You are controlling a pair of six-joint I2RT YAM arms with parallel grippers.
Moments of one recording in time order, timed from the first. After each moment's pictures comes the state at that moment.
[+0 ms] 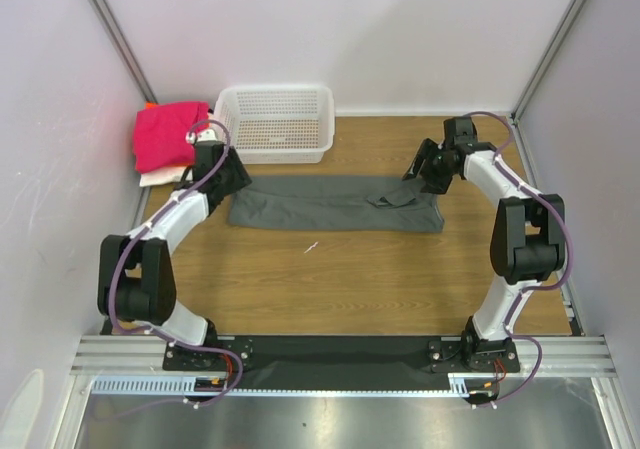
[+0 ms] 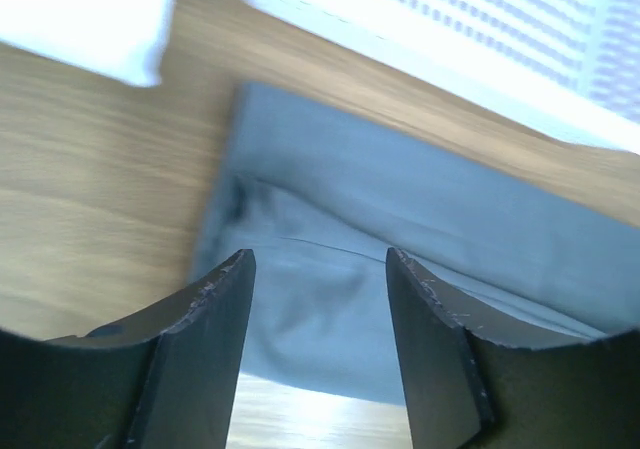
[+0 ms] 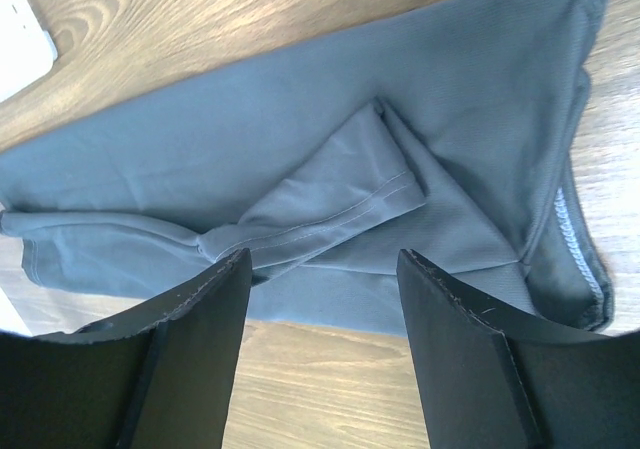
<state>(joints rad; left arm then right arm) -0.10 1.54 1.01 -0.16 -0.12 -0.48 0.10 1.82 1.39 -0.54 -0.25 0.57</state>
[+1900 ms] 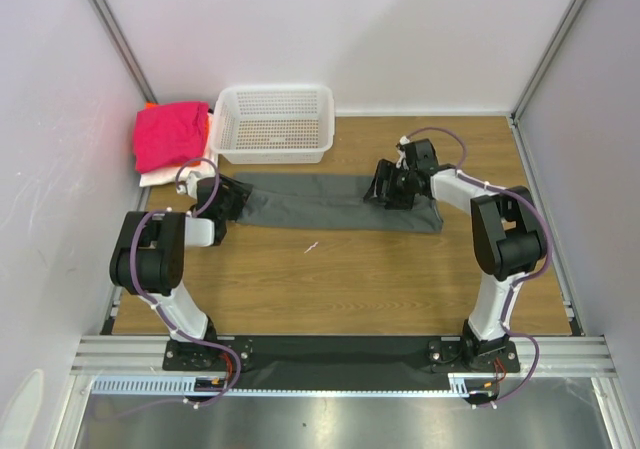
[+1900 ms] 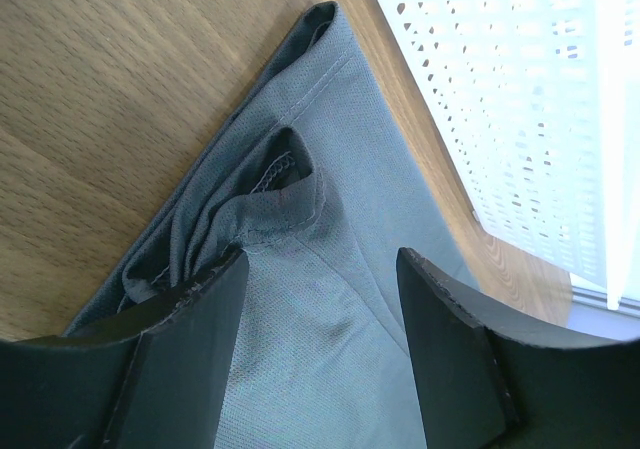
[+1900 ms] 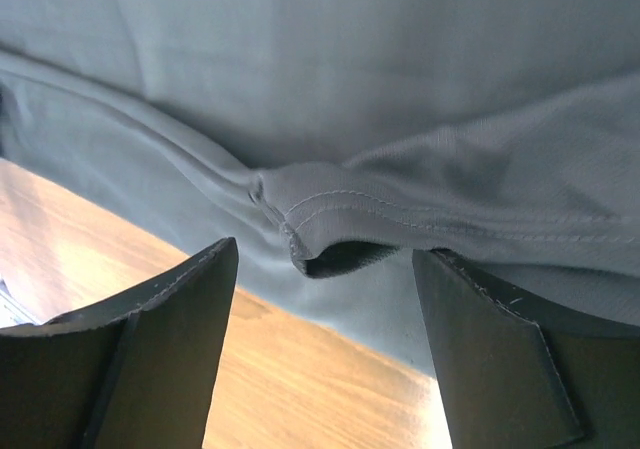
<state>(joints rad) -0.04 1.73 0.64 0.54 -0.02 -1.07 0.29 1.89 1.22 -0.26 -0.37 0.51</state>
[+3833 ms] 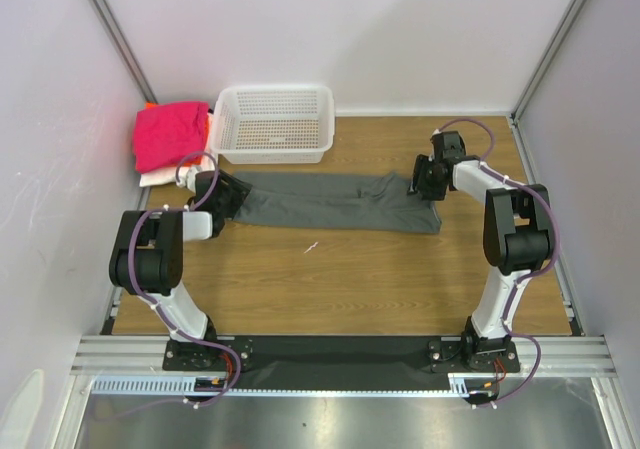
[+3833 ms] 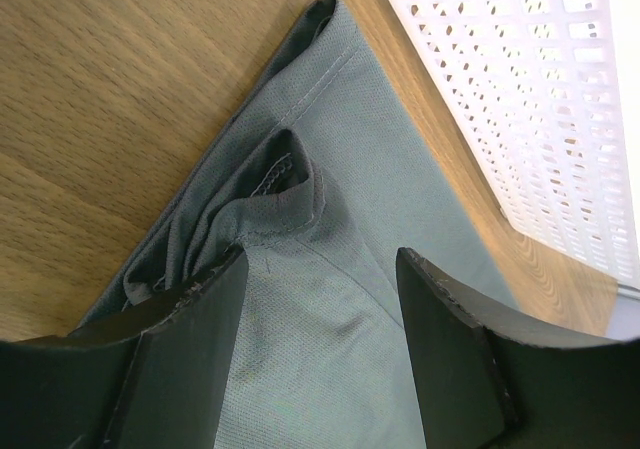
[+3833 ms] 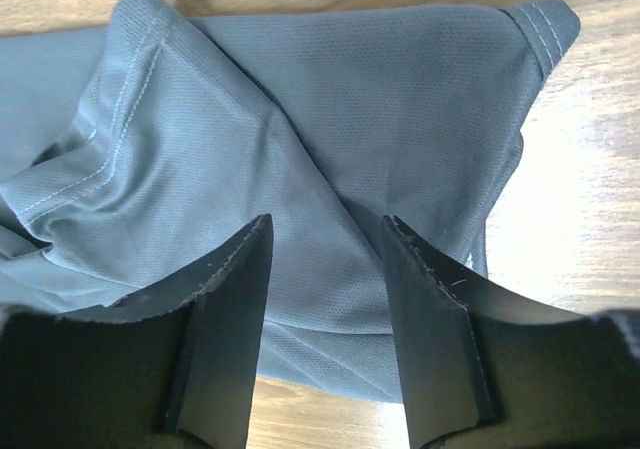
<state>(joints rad) -0.02 1.73 0.72 0.40 0.00 -0.98 0.13 1.91 1.29 -0.37 -0.12 0.36</state>
